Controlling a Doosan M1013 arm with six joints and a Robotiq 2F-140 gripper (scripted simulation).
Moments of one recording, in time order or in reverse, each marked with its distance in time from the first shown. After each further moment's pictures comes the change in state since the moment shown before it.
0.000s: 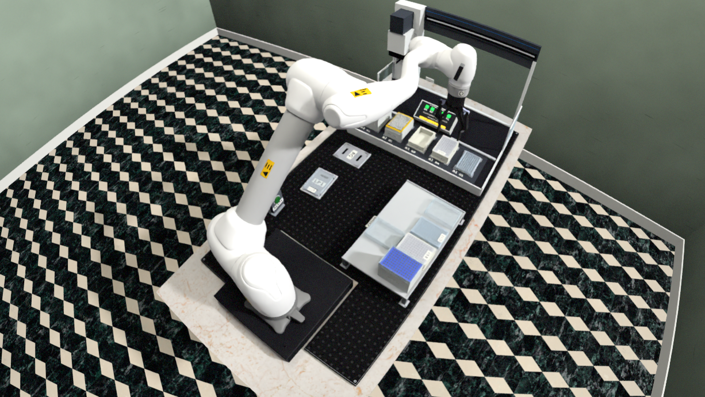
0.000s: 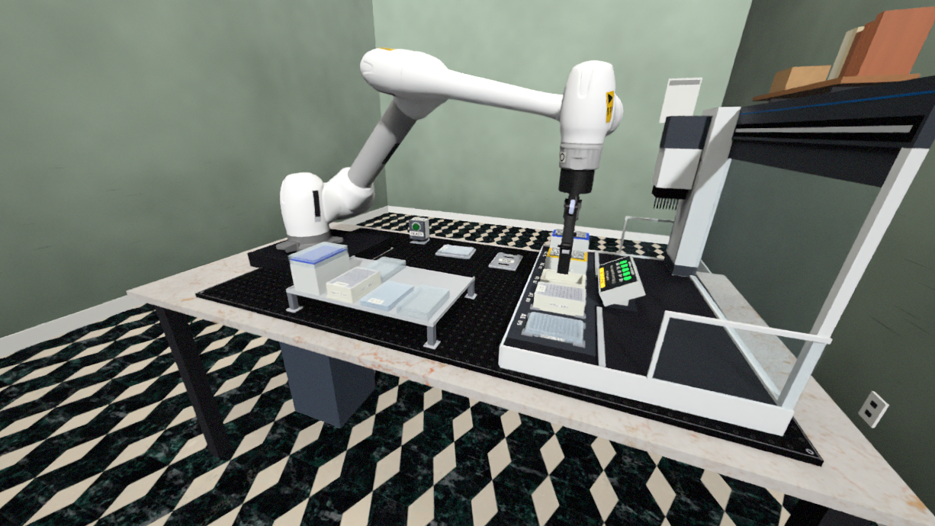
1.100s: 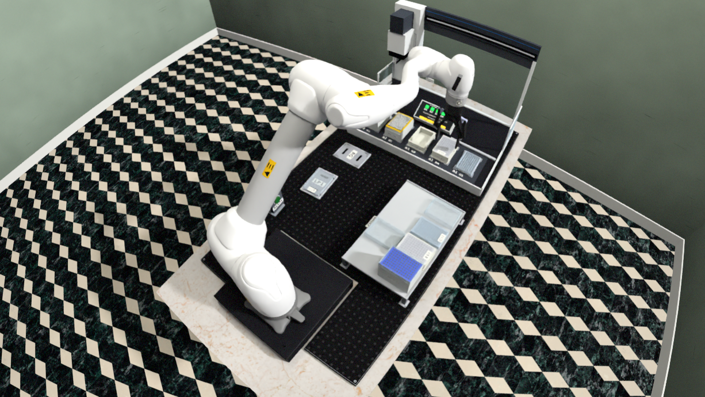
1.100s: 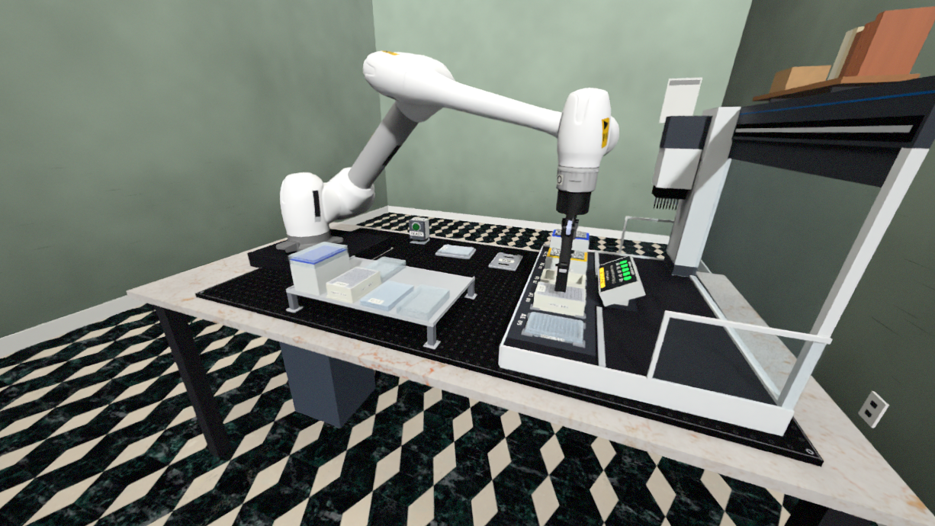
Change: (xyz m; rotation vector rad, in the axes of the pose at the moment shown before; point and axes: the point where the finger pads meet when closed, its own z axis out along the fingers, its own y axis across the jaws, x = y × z) arm 0.000 0.000 0.048 0.000 0.000 0.000
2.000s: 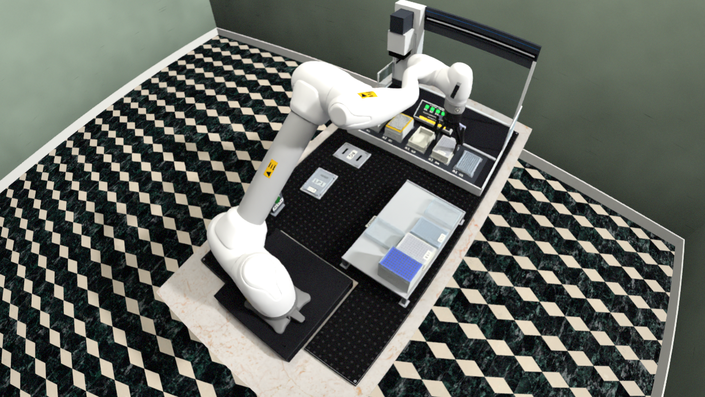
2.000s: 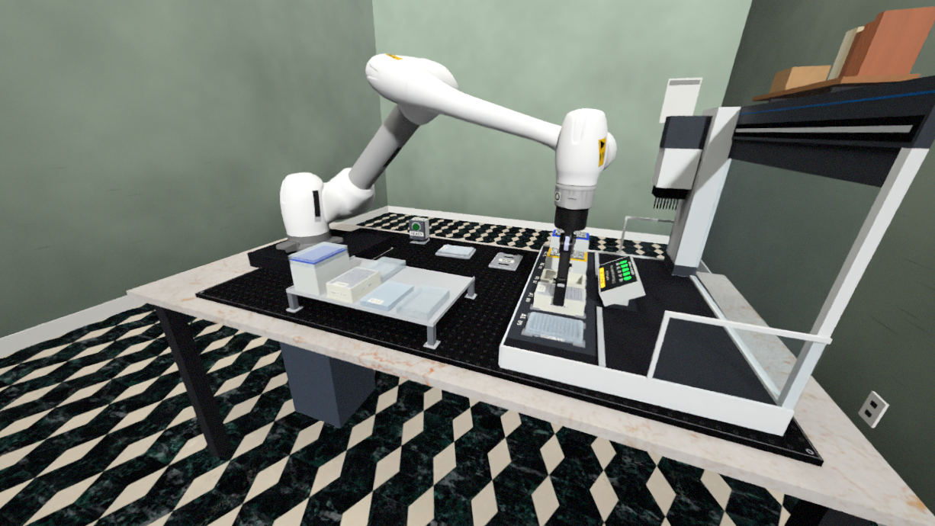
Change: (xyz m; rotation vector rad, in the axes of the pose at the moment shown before) arm 0.000 0.000 0.038 0.000 0.000 0.000
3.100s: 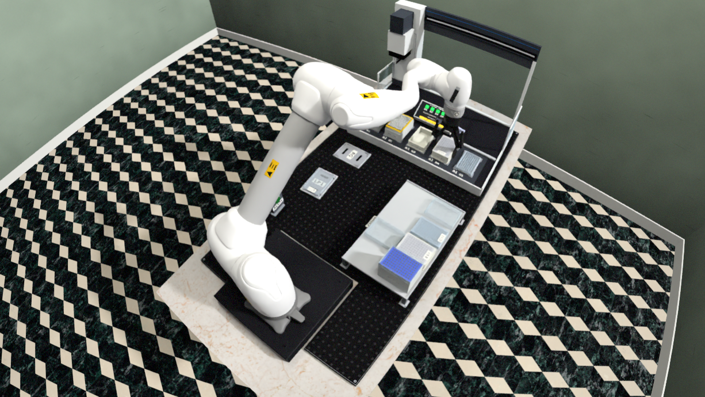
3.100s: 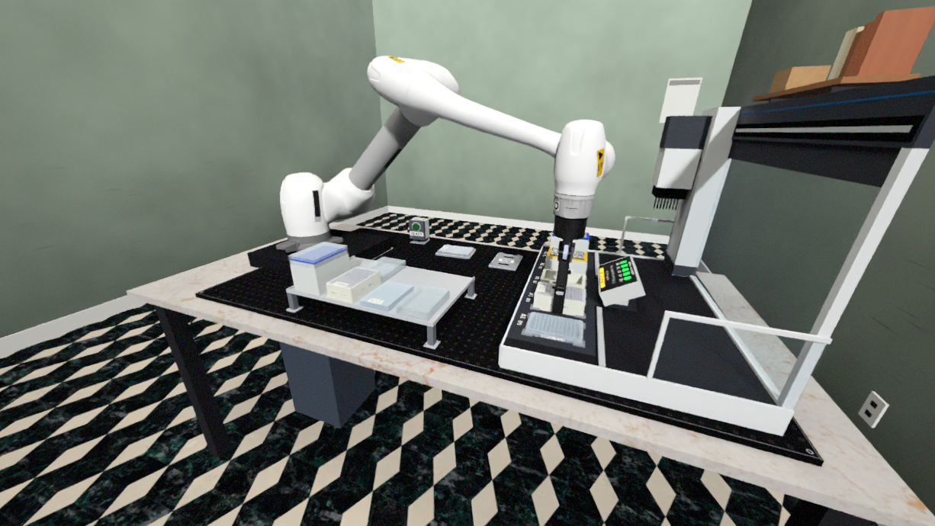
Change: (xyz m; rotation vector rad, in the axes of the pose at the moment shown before) arm 0.000 0.000 0.022 0.000 0.000 0.000
